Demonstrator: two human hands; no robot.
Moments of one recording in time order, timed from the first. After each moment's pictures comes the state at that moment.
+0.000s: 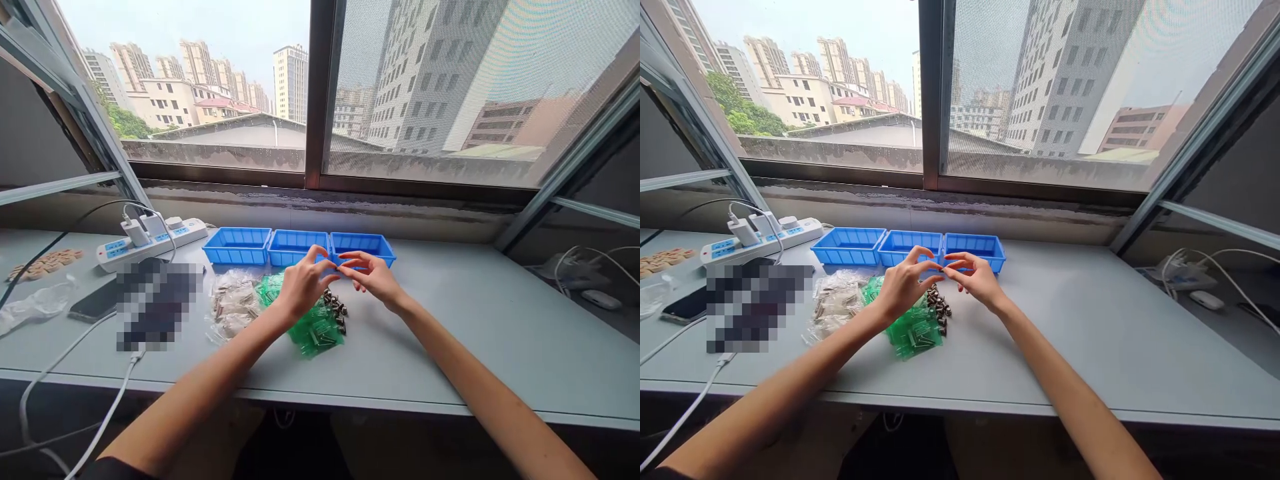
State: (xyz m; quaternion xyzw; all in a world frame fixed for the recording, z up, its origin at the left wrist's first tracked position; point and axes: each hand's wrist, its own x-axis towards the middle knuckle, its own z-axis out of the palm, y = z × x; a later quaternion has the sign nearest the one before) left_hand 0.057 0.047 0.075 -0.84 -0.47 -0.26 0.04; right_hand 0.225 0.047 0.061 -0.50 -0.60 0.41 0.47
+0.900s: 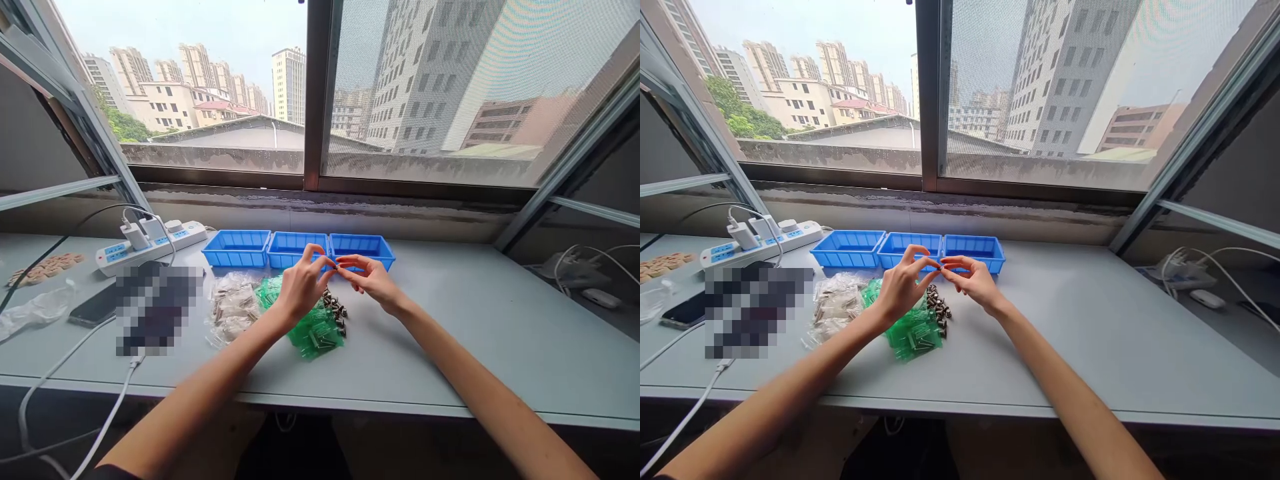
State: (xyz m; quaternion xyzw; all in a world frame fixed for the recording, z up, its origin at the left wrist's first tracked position) left_hand 0.057 0.048 0.073 -0.83 -0.47 -0.29 0.06; right_hand 0.222 0.046 0.059 -0.45 -0.57 0.47 0.51
